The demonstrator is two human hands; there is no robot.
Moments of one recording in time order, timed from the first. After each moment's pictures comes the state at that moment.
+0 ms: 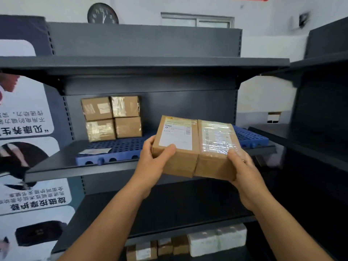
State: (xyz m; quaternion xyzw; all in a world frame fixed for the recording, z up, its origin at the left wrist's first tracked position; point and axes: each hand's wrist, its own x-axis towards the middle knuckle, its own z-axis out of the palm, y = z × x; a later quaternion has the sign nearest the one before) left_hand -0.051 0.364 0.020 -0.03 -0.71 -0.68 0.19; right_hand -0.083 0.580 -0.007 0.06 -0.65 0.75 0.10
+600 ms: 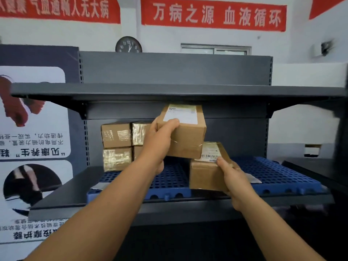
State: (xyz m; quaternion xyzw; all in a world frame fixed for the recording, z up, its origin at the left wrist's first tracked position) left_hand -0.121 0.308 0.135 -0.01 -0.65 -0.72 0.26; right_hand -0.200 0.473 0.049 0.02 -0.69 0.72 0.04
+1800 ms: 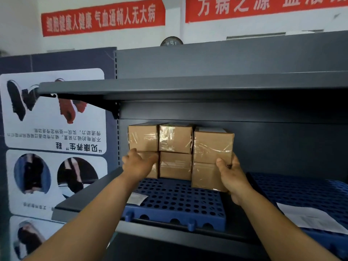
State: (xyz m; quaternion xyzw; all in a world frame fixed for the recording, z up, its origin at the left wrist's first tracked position) left_hand -0.203 0.168 0.077 0.31 -0.77 -0.47 0.31; right_hand -0.322 0.376 0.054 0.18 -0.71 0.68 0.00
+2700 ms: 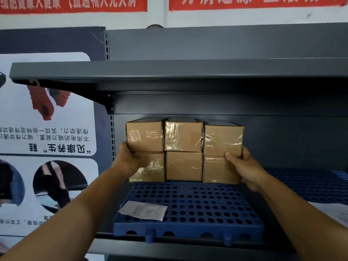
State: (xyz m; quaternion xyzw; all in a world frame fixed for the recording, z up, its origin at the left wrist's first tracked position) left_hand -0.240 0.048 0.068 0.19 -0.81 -0.48 0.29; right_hand -0.356 0.341 0.062 0.15 -0.73 0.67 -0.02
